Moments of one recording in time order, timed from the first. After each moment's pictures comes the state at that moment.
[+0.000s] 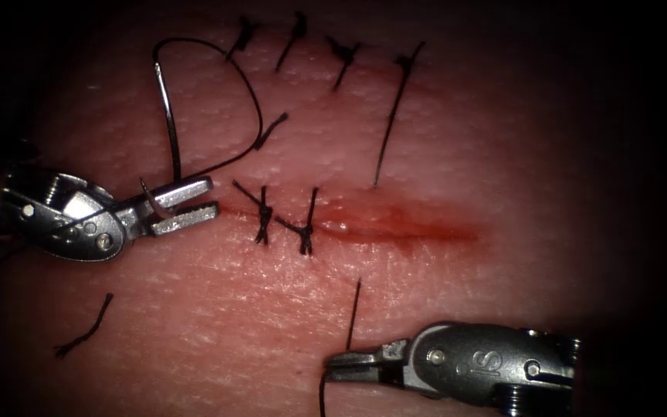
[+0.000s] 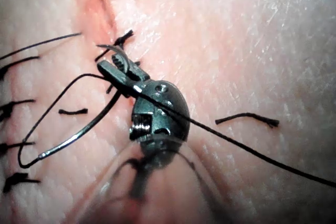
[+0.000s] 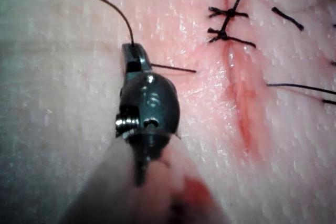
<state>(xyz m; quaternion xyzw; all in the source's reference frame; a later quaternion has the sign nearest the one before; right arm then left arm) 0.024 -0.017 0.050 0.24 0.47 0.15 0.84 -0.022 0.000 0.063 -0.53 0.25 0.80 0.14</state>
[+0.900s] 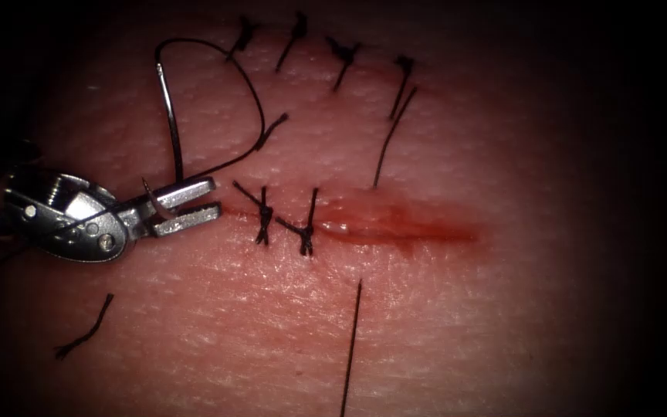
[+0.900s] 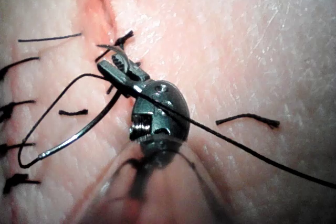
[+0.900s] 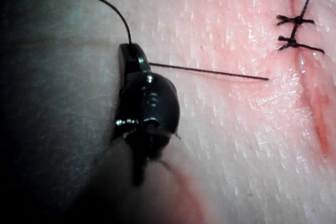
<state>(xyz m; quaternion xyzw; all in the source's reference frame) 0.025 -0.026 0.045 0.28 0.47 0.15 0.82 -0.022 0.000 0.063 -0.53 0.25 0.80 0.14</state>
